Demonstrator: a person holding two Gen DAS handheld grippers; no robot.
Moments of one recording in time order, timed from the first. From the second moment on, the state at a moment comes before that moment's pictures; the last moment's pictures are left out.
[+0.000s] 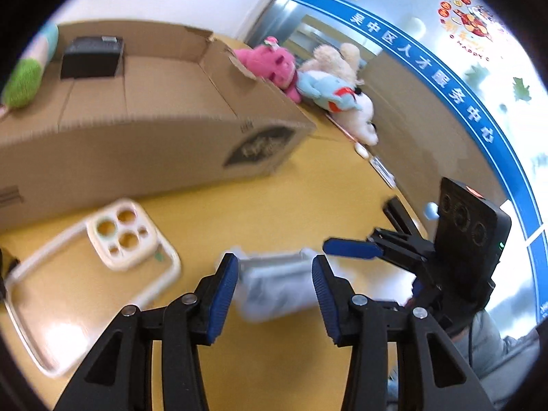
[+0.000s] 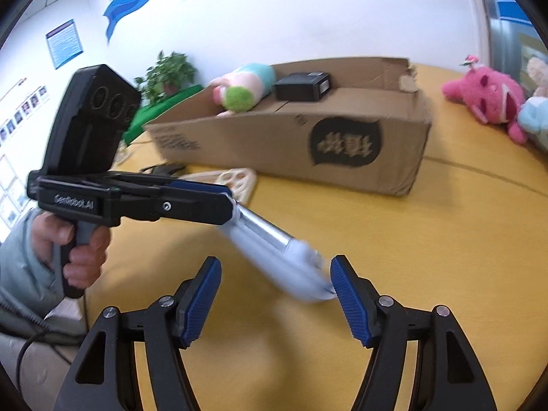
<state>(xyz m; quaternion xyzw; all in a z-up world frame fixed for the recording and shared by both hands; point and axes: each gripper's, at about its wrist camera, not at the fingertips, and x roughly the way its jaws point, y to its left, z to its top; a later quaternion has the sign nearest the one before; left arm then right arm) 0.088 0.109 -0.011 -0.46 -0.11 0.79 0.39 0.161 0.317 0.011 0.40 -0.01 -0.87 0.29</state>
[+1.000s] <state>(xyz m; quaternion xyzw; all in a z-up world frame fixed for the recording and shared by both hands) 0.108 0.113 -0.037 -0.50 -0.07 0.79 0.35 0.170 0.318 -0.014 0.44 -0.04 -0.88 0.18</state>
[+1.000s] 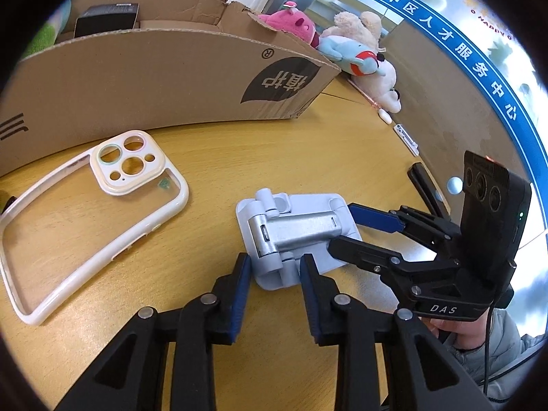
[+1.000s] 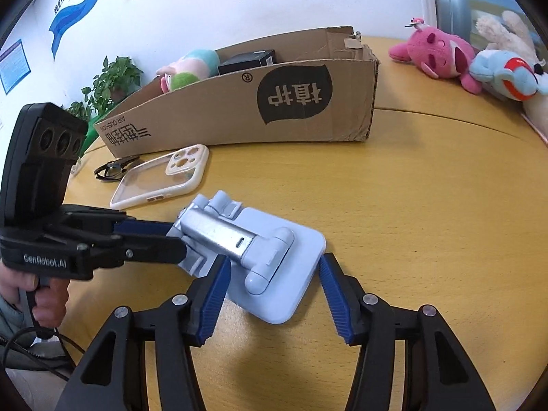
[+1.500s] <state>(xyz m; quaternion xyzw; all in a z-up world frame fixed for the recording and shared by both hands) 0.090 0.087 0.048 -0.39 -0.09 0.84 0.36 0.153 0.306 0.068 0.33 0.00 -0.92 0.19</state>
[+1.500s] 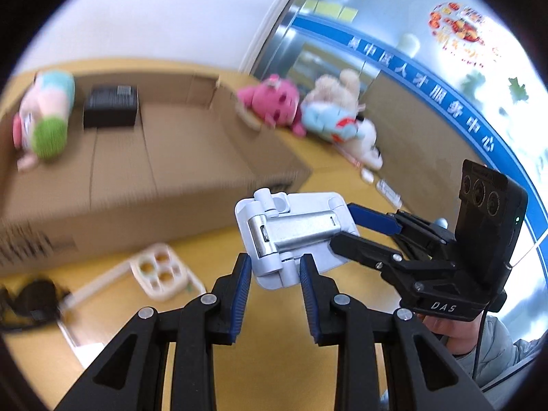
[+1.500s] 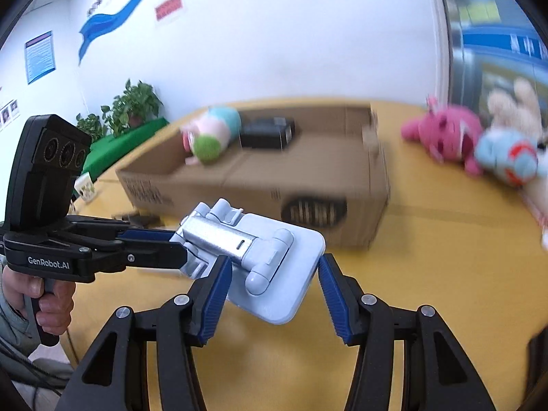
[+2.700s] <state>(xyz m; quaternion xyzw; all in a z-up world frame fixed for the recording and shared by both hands) -0.032 -0.078 0.037 -0.41 -0.14 0.88 0.18 -0.065 0.140 0.040 0.43 -0.10 -0.84 0.30</state>
